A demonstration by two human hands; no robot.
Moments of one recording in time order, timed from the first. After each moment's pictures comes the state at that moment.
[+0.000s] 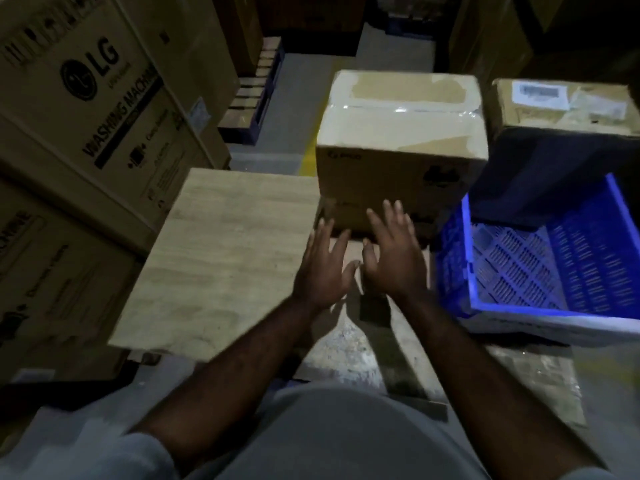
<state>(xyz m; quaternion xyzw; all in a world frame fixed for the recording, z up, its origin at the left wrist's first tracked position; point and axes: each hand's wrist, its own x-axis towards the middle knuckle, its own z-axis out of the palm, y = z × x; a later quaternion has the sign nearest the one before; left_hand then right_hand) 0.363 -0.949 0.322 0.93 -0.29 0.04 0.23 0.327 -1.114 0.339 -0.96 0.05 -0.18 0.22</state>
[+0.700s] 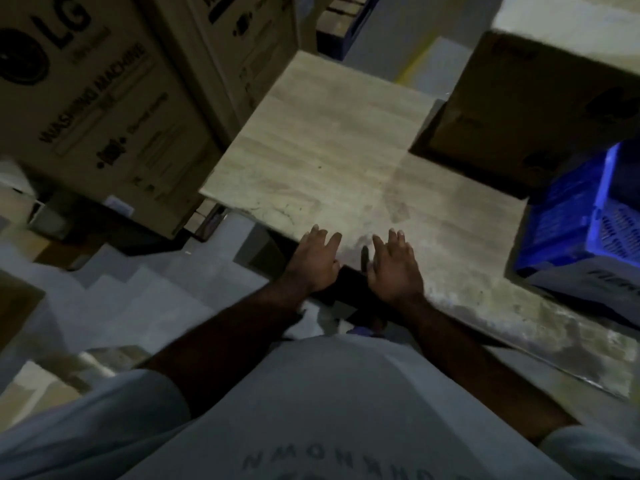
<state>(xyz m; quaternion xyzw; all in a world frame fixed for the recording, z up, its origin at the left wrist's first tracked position) 0.211 -0.724 0.239 0.96 -0.13 -0.17 0.15 0.181 -0.920 0.244 -0.99 -0.03 0.10 0.13</state>
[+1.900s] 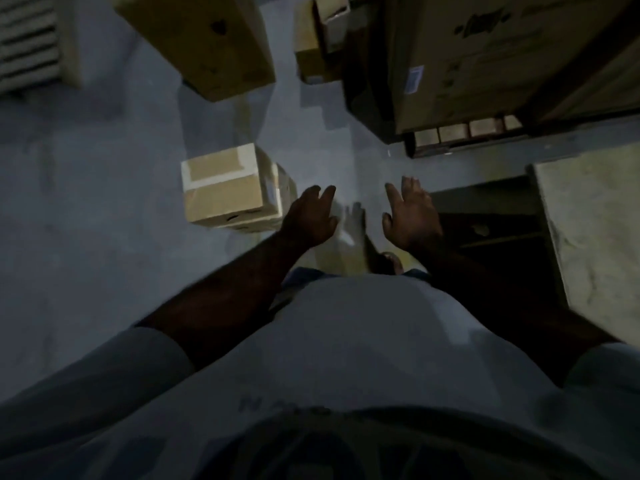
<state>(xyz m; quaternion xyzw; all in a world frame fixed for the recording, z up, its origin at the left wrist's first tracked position) -0.002 -0.293 0.220 0.88 0.39 -0.16 0.21 0.189 -0.430 0.198 -0.82 -0.51 0.27 0.03</state>
